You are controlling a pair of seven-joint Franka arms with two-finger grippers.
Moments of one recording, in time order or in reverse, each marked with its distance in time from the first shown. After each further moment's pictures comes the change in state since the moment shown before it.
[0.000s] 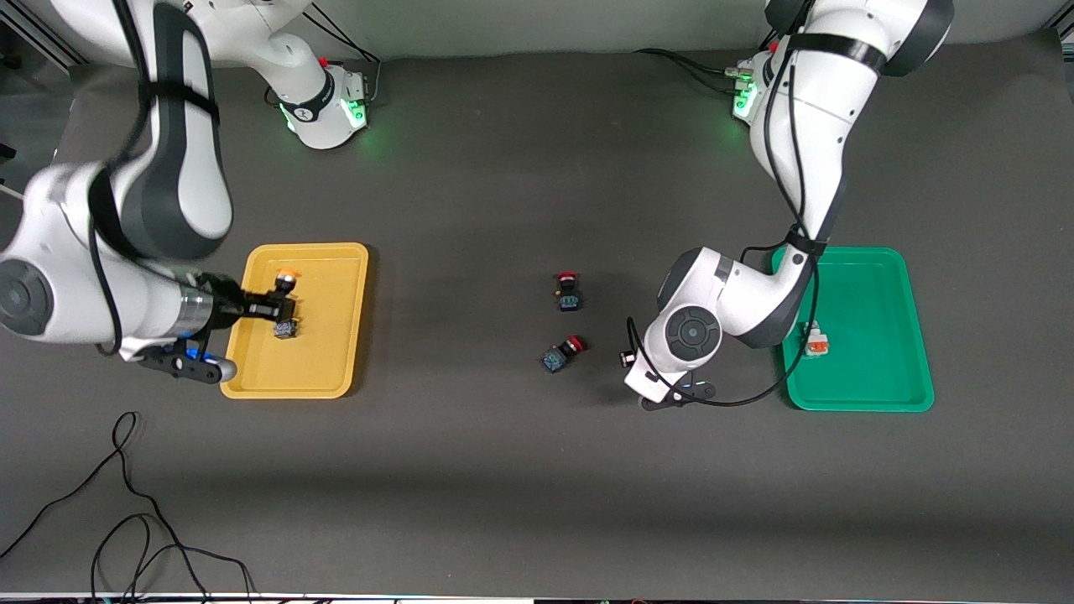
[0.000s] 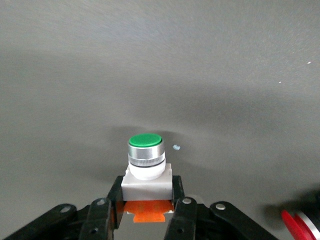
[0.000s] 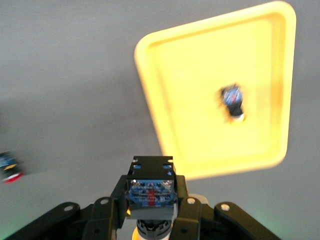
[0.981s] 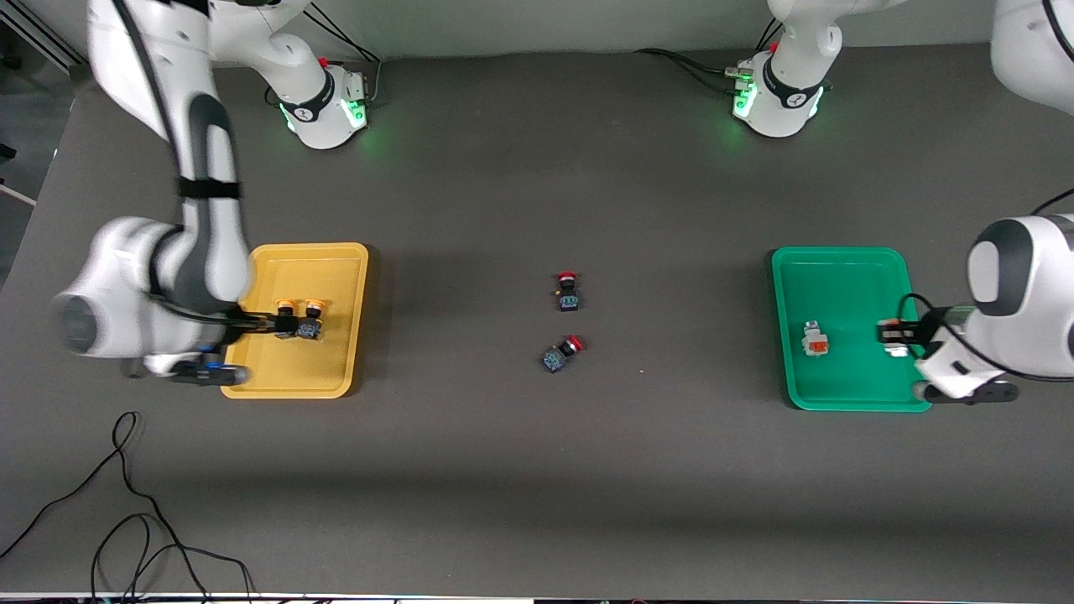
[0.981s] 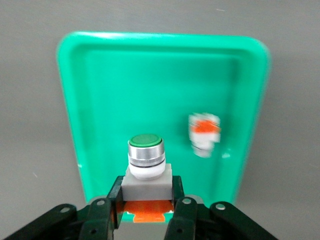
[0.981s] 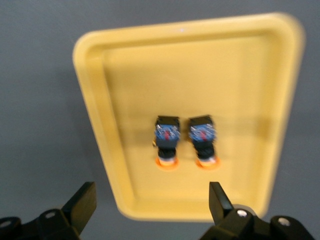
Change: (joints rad) left arm 0.574 -0.278 0.029 -0.218 0.109 -0.159 0.742; right arm 0.040 0.055 -0.157 -0.112 0.073 0.078 -0.302
